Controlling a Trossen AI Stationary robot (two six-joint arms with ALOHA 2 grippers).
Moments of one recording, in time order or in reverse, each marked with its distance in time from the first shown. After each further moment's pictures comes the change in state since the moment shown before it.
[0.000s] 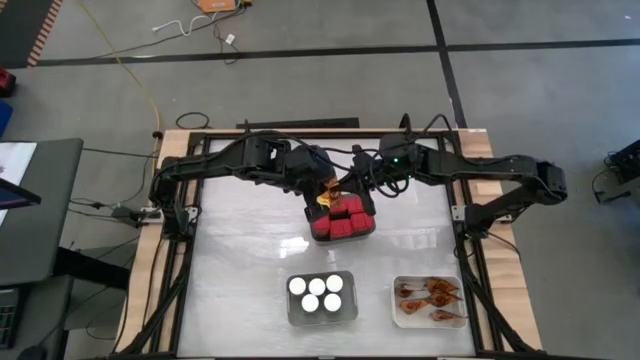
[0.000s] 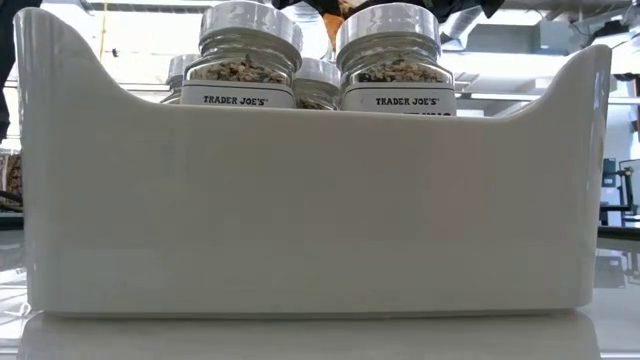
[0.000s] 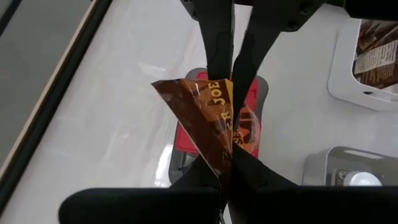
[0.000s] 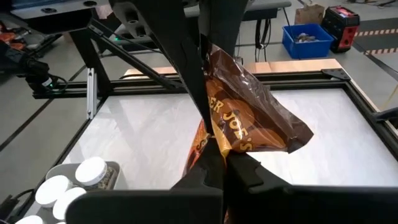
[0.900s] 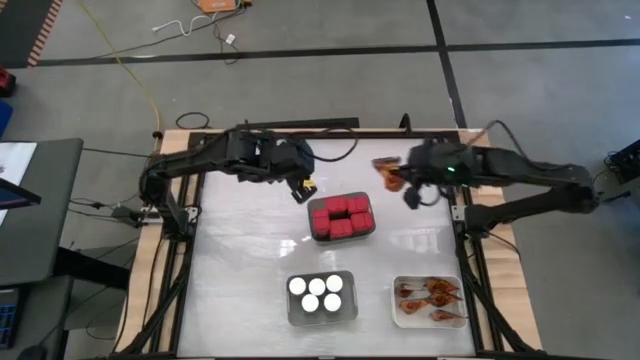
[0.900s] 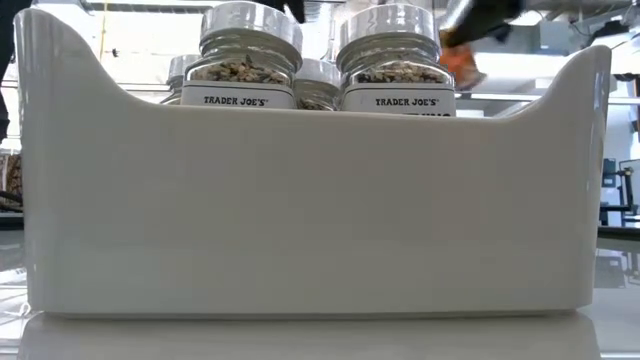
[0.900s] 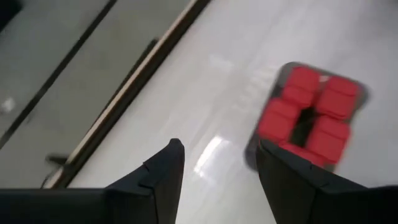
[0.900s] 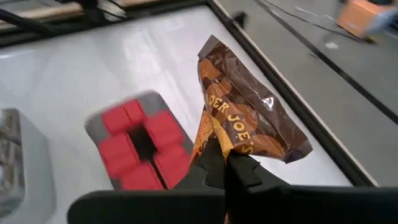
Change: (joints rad) left arm 0.007 -0.069 -0.009 -0.179 -0.283 -0.178; right arm 0.071 -0.383 -0.002 -0.659 0.558 0.155
